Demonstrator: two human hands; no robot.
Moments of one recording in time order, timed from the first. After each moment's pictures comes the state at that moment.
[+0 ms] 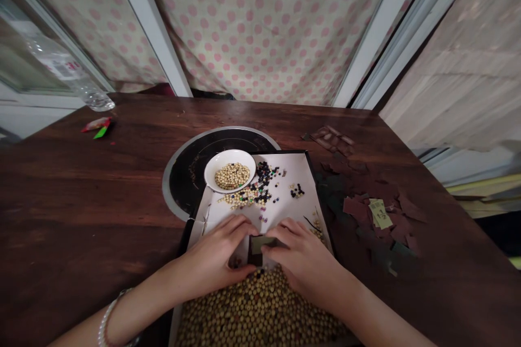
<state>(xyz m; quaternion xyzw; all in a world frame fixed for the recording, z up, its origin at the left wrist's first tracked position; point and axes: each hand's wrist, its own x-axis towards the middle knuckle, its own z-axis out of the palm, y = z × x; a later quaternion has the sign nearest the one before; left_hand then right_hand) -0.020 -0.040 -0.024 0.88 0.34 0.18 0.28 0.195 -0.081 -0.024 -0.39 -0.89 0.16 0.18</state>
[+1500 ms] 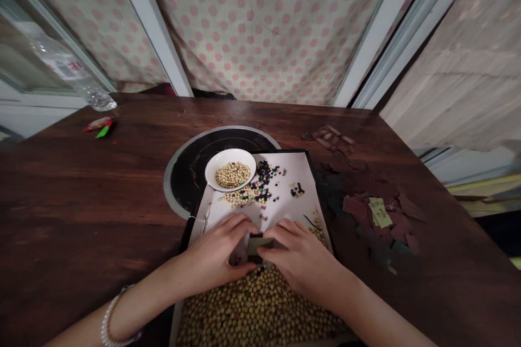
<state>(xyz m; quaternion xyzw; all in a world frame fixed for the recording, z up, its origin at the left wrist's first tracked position) -0.019 -0.038 -0.021 0.89 0.34 0.14 0.28 0.196 -0.081 -0.019 -0.38 -0.89 0.17 0.16</state>
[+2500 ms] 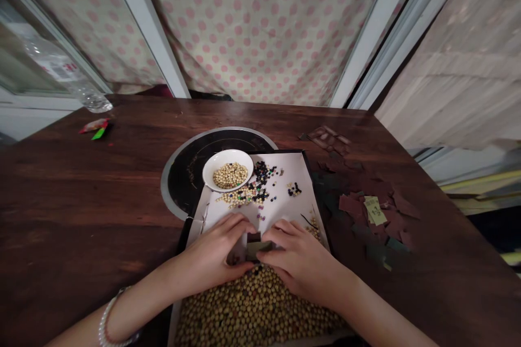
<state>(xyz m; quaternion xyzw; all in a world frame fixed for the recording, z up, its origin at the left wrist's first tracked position) -0.020 -0.039 -0.023 0.89 0.34 0.15 0.27 0.196 -0.080 -0.017 -0.37 -0.90 0.16 0.16</state>
